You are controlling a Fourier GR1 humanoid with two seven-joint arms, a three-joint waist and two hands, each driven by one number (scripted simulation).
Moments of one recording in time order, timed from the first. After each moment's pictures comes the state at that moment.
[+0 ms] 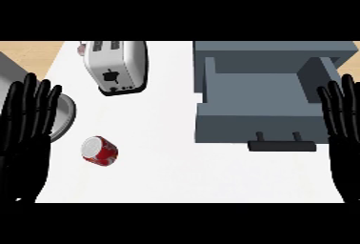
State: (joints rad) left arm -0.01 0.07 -0.02 -2.10 0.01 0.00 -0.02; right arm 0.00 -0.07 -0.01 -2.10 0.01 0.02 0.00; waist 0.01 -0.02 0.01
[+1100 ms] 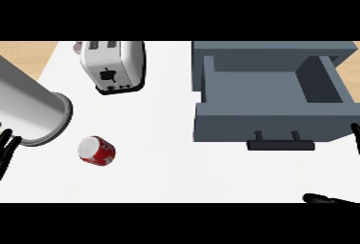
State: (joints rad) left arm 0.31 0.18 0.18 -2.29 0.19 -0.14 0.30; right arm 0.22 -0.09 -0.21 -2.11 -0.12 0.04 0.14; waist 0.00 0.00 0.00
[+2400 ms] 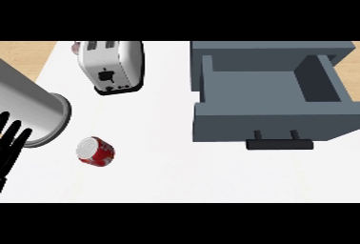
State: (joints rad) left arm 0.18 0.09 0.29 -2.20 0.41 -0.08 0.52; right arm 0.41 -0.10 -0.45 -2.13 -0.33 0.30 0.04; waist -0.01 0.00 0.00
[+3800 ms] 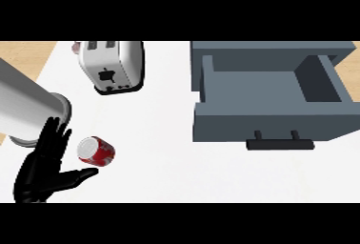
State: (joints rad) left arm 0.10 0.03 0.26 -1.60 0.17 -0.09 0.06; right arm 0.43 -0.06 -0.65 -2.15 -0.44 0.48 0.10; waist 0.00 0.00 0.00
